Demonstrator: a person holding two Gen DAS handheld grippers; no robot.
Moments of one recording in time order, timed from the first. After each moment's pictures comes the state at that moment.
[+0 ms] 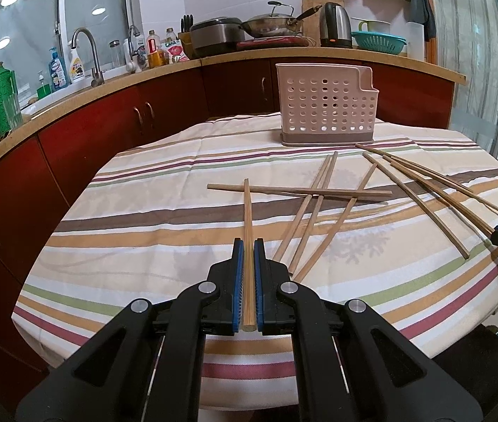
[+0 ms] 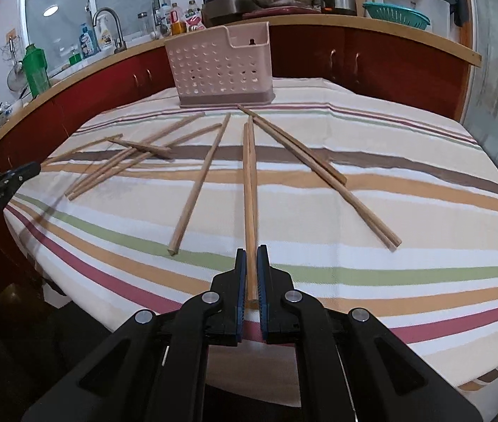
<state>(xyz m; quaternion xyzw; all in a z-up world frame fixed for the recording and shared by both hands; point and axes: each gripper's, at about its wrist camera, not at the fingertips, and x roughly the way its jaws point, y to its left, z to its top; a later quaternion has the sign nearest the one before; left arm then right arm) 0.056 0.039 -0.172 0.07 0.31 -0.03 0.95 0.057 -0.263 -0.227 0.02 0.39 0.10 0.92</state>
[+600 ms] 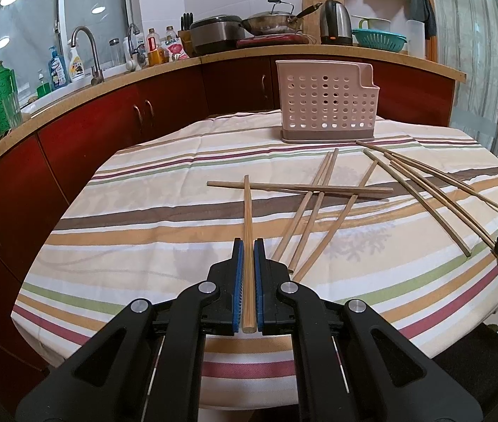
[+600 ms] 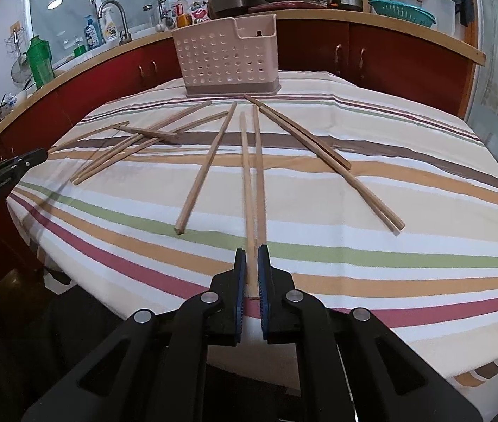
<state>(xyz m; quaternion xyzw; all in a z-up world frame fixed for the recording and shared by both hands) 0.055 0.039 -0.174 0.07 0.31 -0.03 0.95 0.048 -0.262 -0.229 0.01 0.39 0.11 0.91</state>
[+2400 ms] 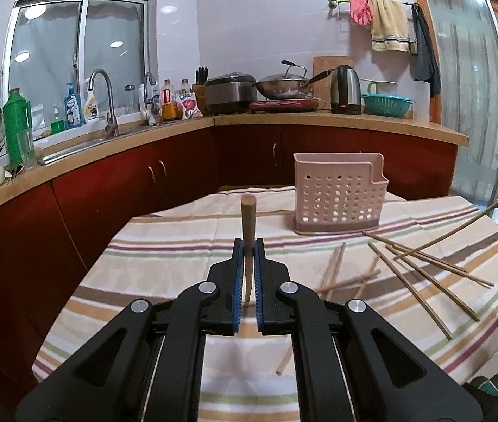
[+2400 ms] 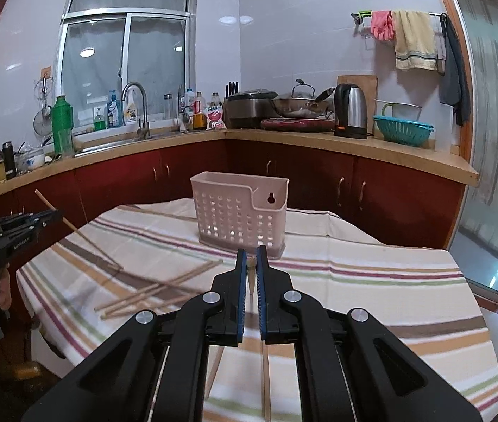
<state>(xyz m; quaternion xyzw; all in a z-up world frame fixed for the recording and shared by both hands) 0.077 0.055 -0.089 0.05 0.20 -0.02 0.98 0.079 -0.251 -0.100 0.00 0.19 0.12 0.97</state>
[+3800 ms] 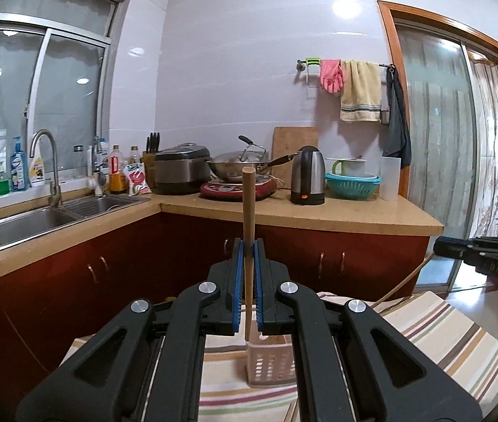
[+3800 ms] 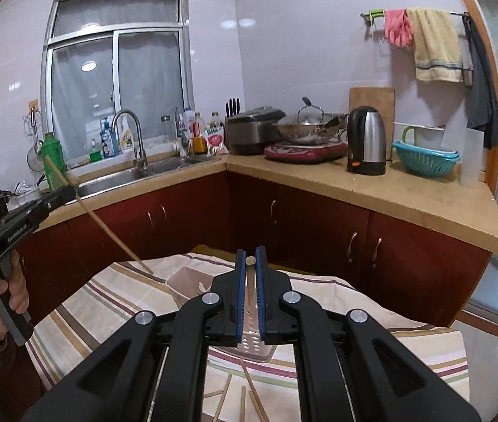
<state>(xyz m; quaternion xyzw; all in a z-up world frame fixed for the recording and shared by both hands) 0.221 -0.002 0.058 0.02 0.09 -0.13 0.99 0.229 -0.269 0.010 0.02 0.20 0.15 0.97</state>
